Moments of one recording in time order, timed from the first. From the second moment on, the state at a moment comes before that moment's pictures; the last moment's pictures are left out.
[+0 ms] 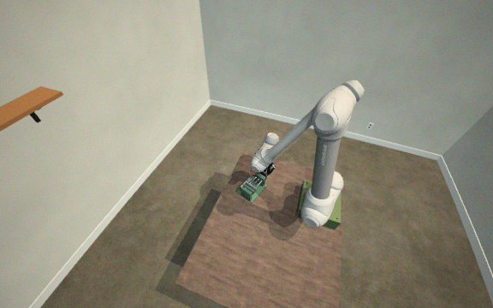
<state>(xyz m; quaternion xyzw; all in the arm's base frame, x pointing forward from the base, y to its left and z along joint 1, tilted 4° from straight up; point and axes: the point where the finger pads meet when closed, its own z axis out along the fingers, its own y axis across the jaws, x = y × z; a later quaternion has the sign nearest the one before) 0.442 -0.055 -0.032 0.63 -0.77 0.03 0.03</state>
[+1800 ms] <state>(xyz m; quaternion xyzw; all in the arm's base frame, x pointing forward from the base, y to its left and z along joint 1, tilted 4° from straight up) 0.452 -0.057 -0.035 0.63 -0.77 0.02 0.03</state>
